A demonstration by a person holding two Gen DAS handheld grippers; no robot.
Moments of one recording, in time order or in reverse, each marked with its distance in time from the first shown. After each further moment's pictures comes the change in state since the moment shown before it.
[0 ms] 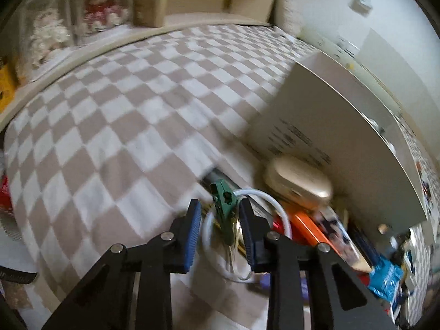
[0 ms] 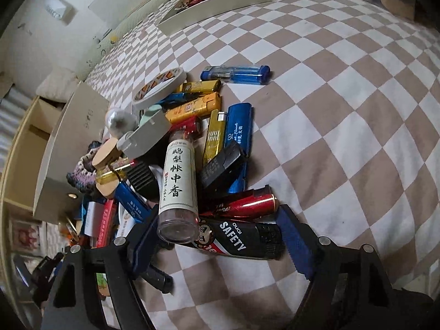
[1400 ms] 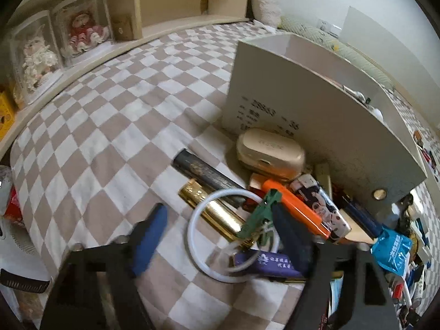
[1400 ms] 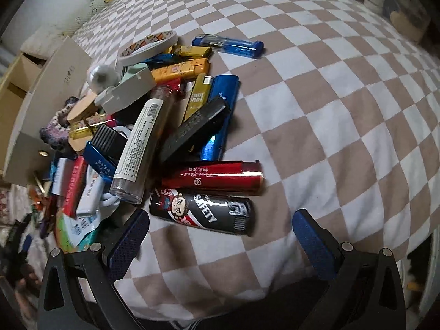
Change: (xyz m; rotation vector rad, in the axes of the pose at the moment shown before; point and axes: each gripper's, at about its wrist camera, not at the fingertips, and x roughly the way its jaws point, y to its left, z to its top) left arm -0.013 -0.037 -0.027 0.154 -0.017 0.030; right arm 0.002 0.012 -0.017 -0.152 0.130 -0.206
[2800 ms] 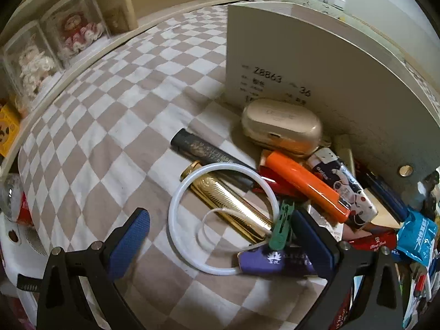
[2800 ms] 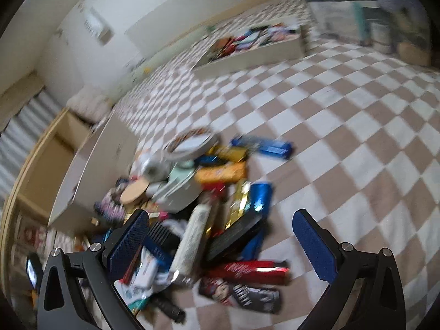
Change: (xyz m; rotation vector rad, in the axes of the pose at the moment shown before) left arm 0.021 -0.025 -0.016 0.074 0.109 0.103; right arm -0.038 -0.029 0.035 0.084 -0.391 0.286
